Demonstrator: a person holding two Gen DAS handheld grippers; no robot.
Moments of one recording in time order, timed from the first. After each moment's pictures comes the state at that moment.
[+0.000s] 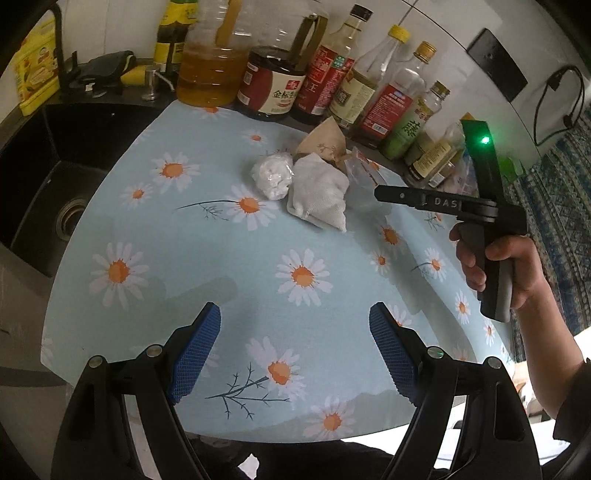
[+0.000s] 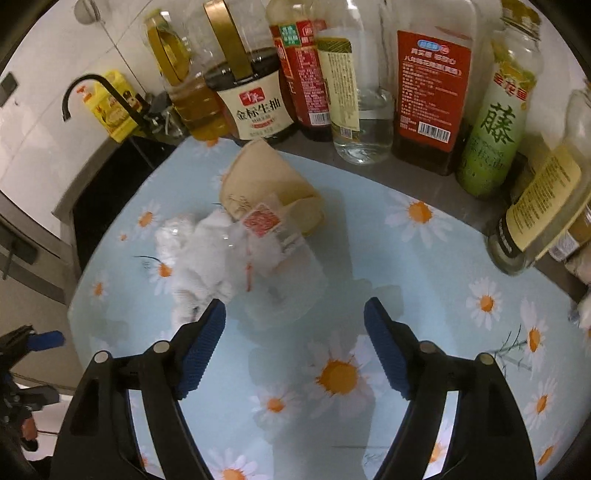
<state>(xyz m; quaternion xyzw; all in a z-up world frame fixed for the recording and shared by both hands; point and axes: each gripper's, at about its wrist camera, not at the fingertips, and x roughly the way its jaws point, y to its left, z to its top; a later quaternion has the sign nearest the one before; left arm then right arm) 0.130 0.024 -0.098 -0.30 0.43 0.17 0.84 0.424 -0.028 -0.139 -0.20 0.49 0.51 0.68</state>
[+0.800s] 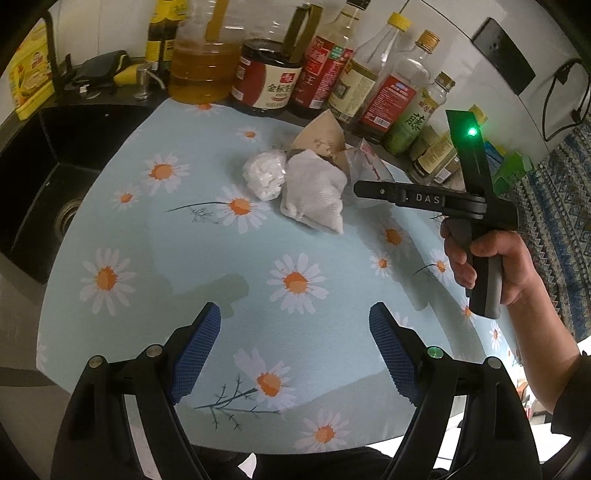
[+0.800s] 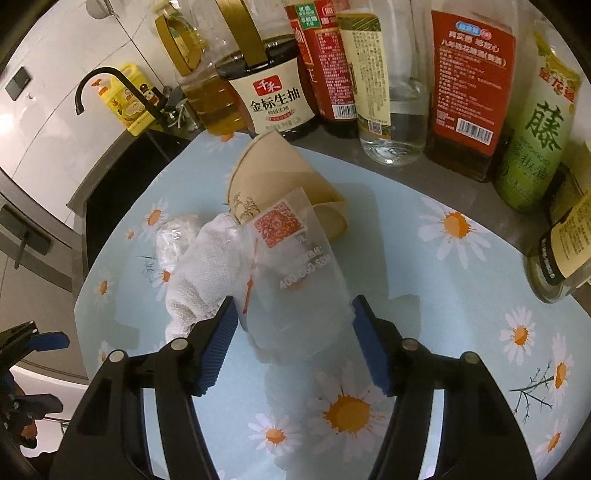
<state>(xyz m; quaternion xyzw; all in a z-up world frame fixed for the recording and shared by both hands) 0.155 0.021 -0.103 -0.29 0.45 0.17 0.83 0.431 -0.020 -0.154 -0.18 0.49 0.55 0.65</state>
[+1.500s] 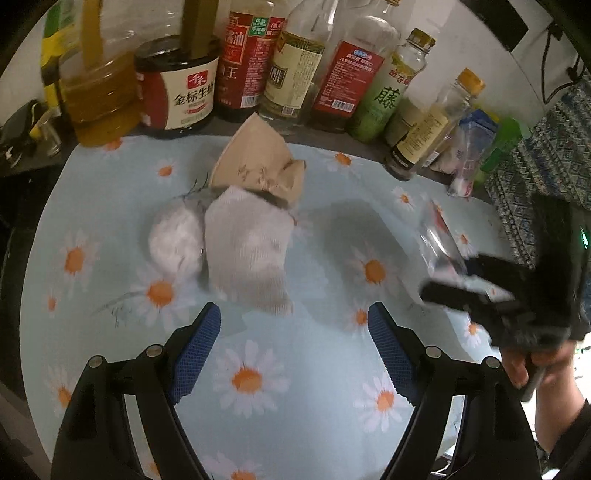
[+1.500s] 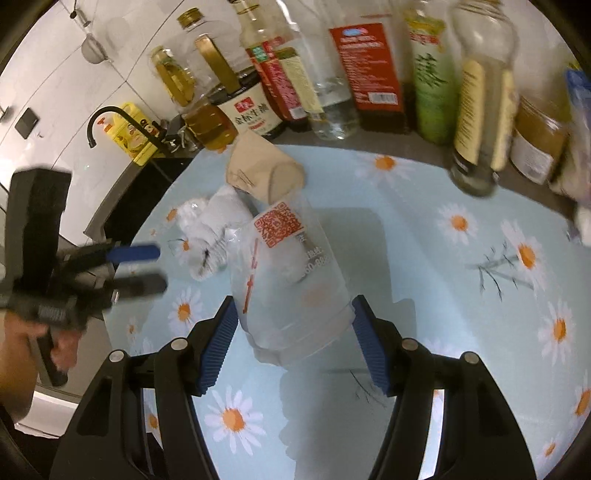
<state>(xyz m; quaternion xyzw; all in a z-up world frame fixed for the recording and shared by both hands) 0.272 0.032 -0.118 -0.23 0.49 0.10 0.83 0.424 -0.128 -0.139 -0.11 0.50 0.53 0.68</state>
